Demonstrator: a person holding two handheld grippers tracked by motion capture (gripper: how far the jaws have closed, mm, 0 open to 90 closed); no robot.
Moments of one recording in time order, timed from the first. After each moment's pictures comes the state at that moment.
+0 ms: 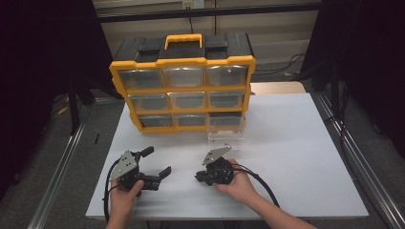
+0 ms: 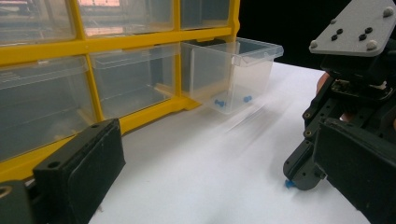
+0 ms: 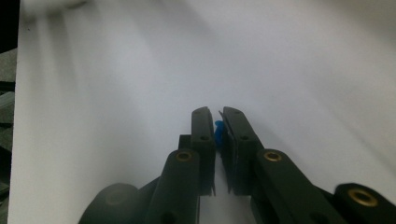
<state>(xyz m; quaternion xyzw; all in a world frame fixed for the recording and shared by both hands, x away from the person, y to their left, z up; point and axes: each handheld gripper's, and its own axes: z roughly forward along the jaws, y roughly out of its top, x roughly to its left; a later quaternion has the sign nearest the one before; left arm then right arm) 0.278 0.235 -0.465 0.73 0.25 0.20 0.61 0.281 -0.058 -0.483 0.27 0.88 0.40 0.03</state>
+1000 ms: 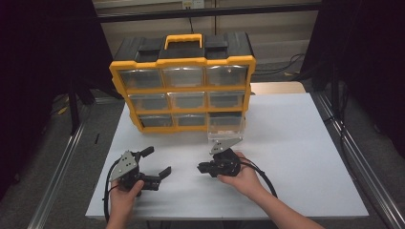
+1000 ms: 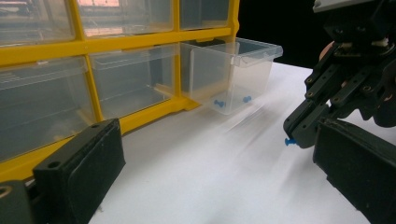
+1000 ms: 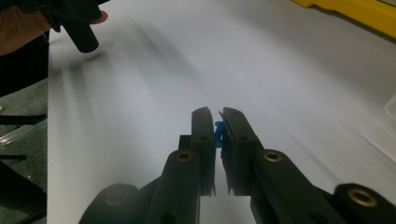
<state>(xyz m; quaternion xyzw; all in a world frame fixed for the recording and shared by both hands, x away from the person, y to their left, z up) 0.277 0.235 -0.465 0.73 0.26 0.20 0.60 0.288 -0.076 -0.456 0.30 0.84 0.45 0.03</state>
